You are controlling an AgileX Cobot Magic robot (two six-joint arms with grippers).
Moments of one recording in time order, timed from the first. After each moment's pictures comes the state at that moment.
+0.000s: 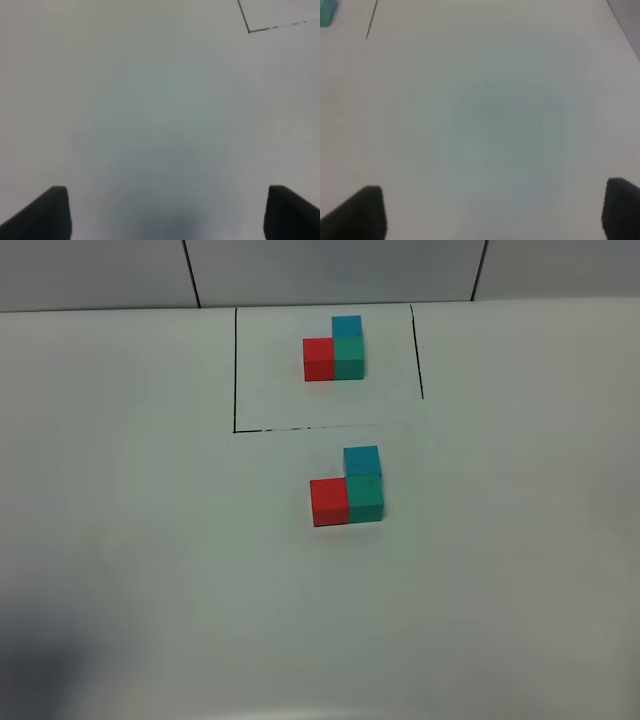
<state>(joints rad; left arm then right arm) -0.16 0.64 -0.92 0.08 1.09 -0.02 0.02 -0.01 -0.50 -0.07 1.08 0.04</state>
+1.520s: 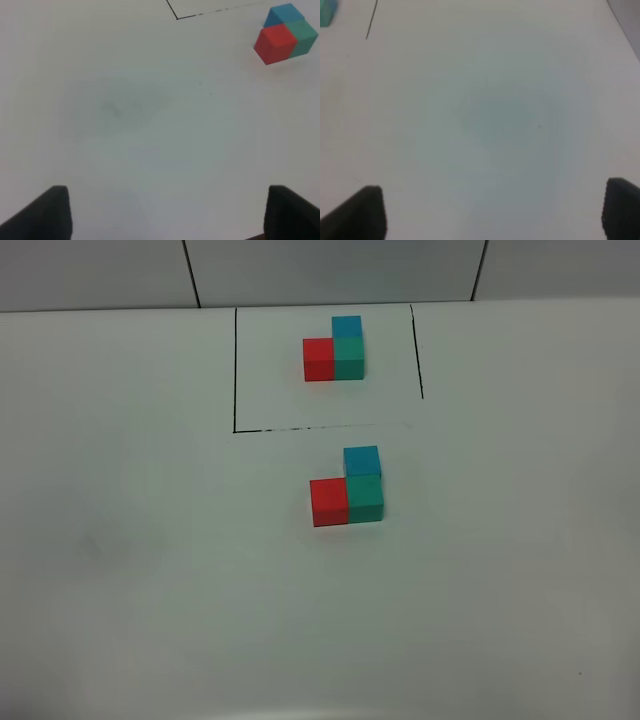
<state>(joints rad) -0.16 -0.01 -0.51 -0.09 1.09 0.09 0.02 -0.01 -0.50 -0.07 1.08 0.04</state>
